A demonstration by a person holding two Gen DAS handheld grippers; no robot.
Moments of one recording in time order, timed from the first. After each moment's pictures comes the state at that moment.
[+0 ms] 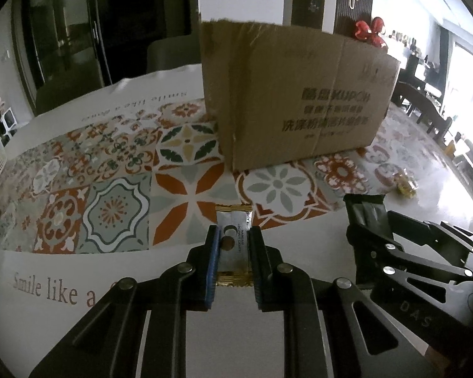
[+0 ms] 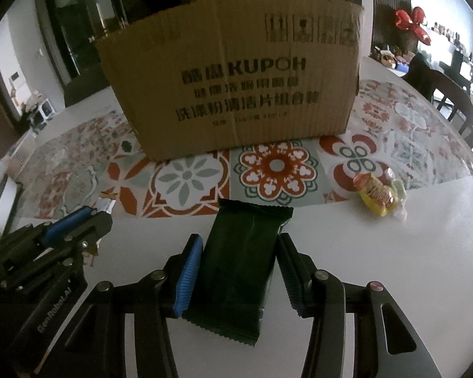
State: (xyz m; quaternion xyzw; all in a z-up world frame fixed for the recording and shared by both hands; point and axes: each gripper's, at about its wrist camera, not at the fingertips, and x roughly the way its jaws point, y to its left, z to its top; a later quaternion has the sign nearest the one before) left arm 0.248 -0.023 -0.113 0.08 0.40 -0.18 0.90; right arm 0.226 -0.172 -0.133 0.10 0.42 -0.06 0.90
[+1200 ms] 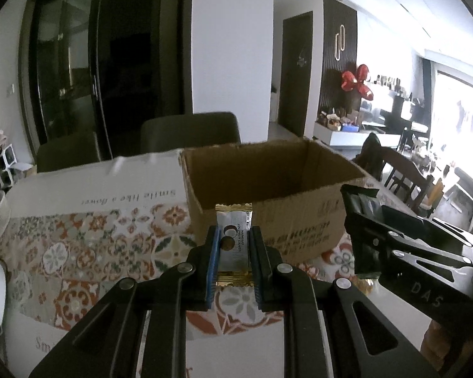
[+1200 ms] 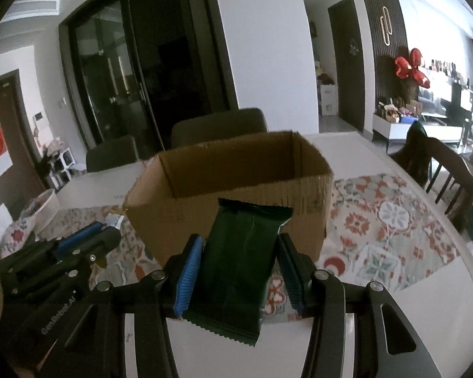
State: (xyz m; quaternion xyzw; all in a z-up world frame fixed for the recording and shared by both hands) left arm 0.266 -0.056 -0.001 0.05 0.27 -0.20 0.94; right arm 0.234 -0.217 -0.018 0.10 0.28 -0.04 0.95
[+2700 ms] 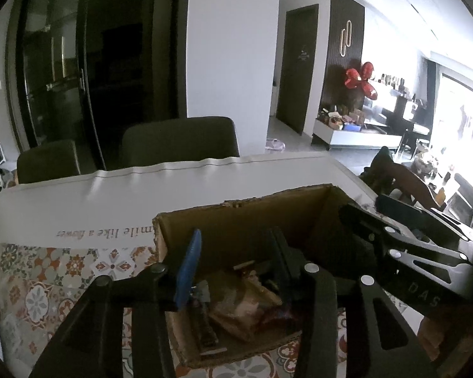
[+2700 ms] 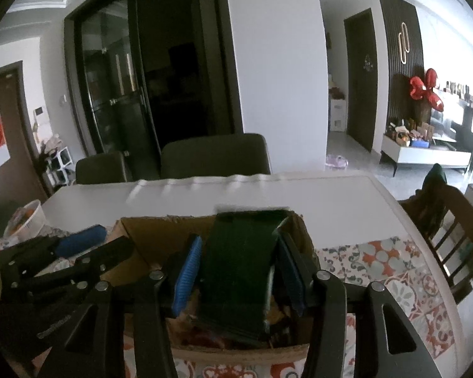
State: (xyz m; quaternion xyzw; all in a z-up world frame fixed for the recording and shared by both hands) left arm 0.381 -0.106 0.021 0.04 0.31 -0.20 0.93; right arm 0.352 -0.265 0.015 0.06 0.27 -0.02 0.96
